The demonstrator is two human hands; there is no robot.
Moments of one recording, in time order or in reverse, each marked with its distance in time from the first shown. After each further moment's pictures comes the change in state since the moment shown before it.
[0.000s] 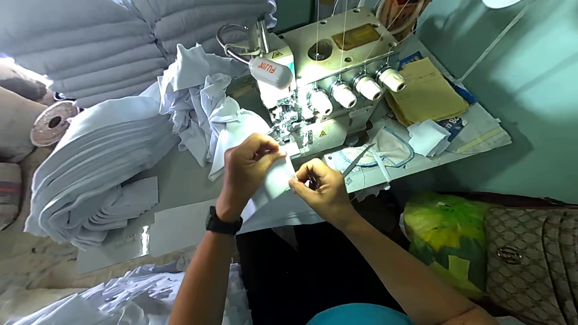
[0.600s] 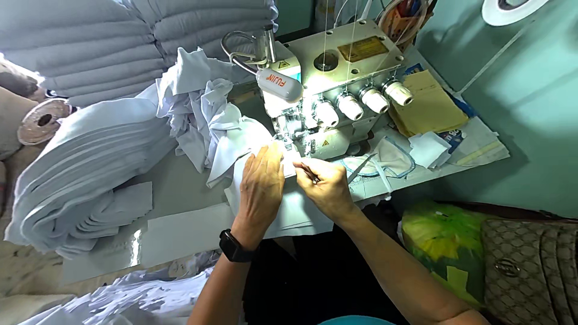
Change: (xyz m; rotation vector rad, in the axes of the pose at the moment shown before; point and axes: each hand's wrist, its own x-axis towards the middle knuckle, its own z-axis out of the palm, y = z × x) left_hand -0.015 -0.007 0.035 0.568 -0.075 -0.094; right_hand 0.028 0.011 -0.001 -0.446 0.090 -0.208
